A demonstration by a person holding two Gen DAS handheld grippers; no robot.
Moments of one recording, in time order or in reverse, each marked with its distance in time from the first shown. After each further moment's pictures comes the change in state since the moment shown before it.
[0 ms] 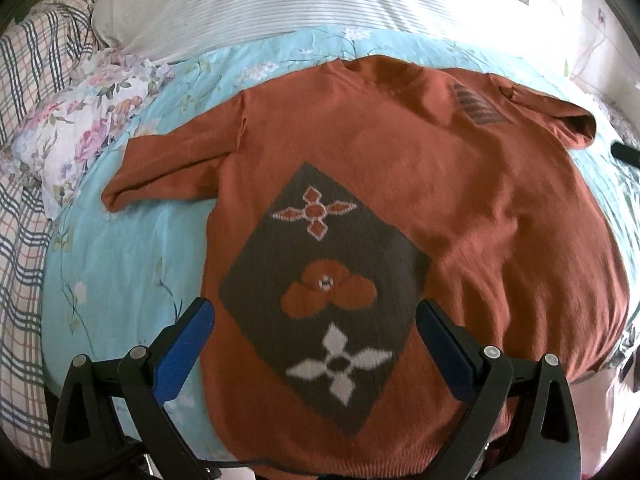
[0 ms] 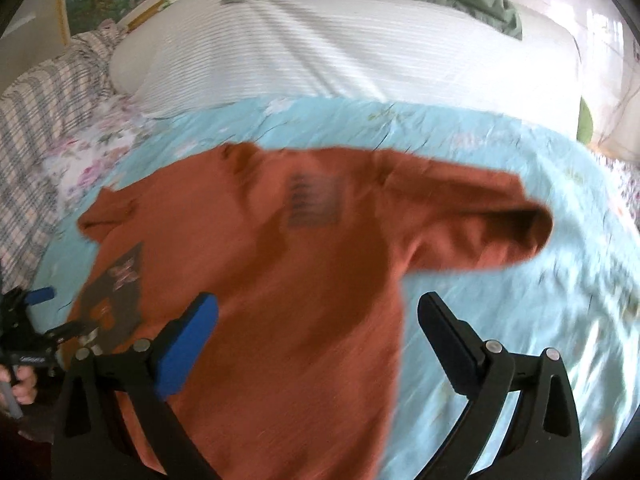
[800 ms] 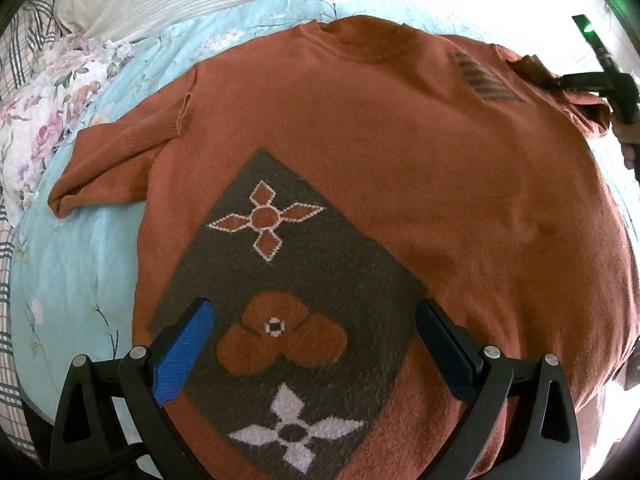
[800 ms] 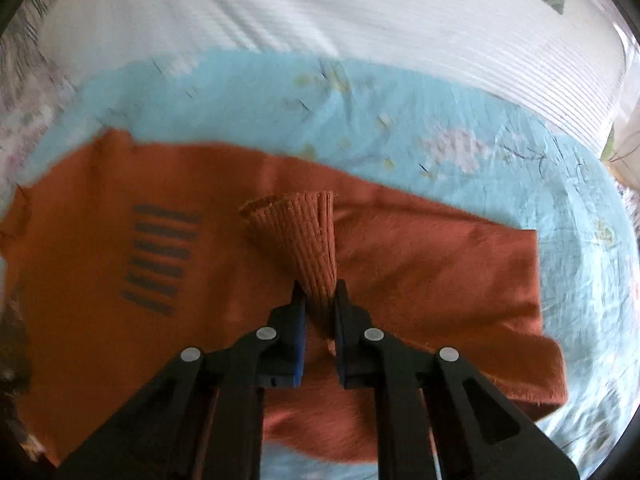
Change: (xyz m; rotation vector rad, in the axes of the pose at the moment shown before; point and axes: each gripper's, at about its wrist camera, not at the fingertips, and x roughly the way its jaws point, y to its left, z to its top) left arm 0.062 -0.024 0.020 0.016 0.118 -0.050; right arm 0.134 -0.069 0.075 0.019 0.175 0.035
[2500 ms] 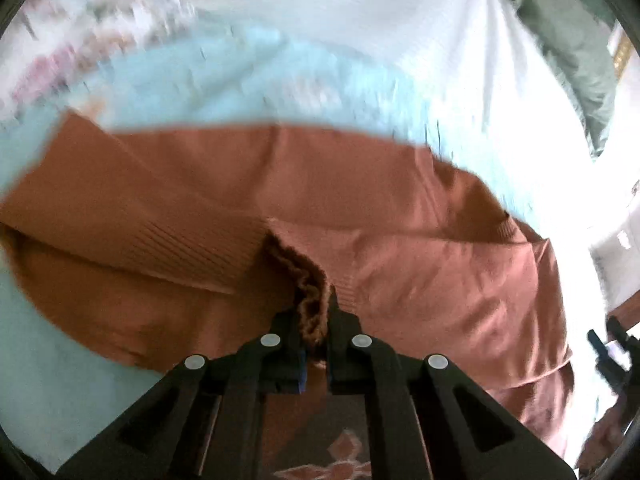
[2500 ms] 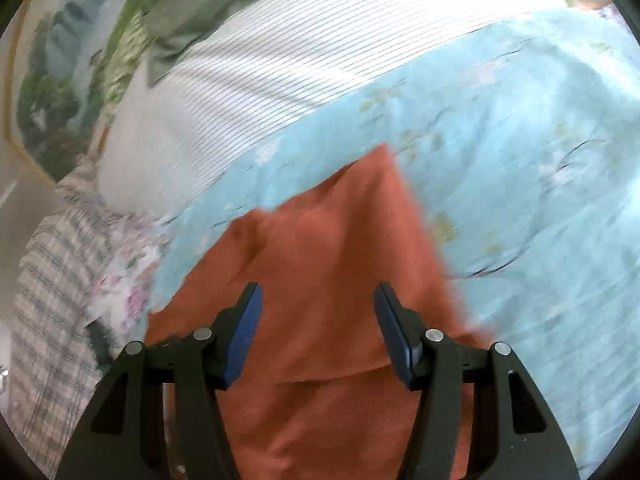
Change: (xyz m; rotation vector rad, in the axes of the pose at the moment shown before) left arm 0.050 0.117 0.104 -0.409 -0.236 -0.193; right arm -0.053 0.031 -0.053 0.479 -0.190 0.272
